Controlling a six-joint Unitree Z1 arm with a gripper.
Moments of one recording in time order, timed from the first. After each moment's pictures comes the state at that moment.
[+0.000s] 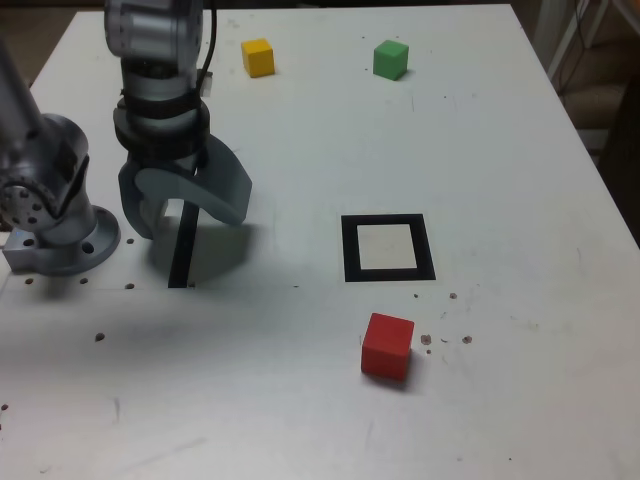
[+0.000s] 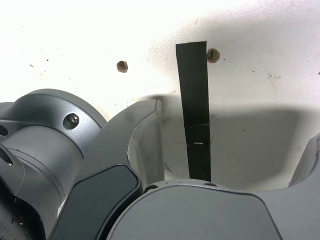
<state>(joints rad) -0.03 1.49 -0.65 0.89 0.08 0.03</state>
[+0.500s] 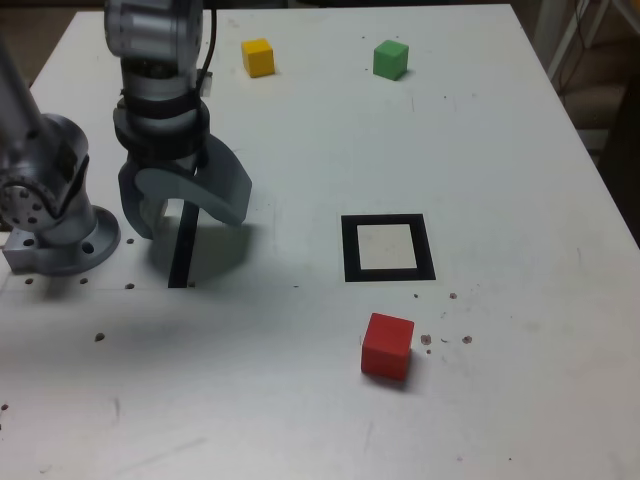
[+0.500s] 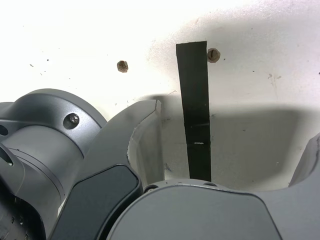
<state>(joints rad) -0.03 1.49 -0.66 0.90 0.07 0.03</state>
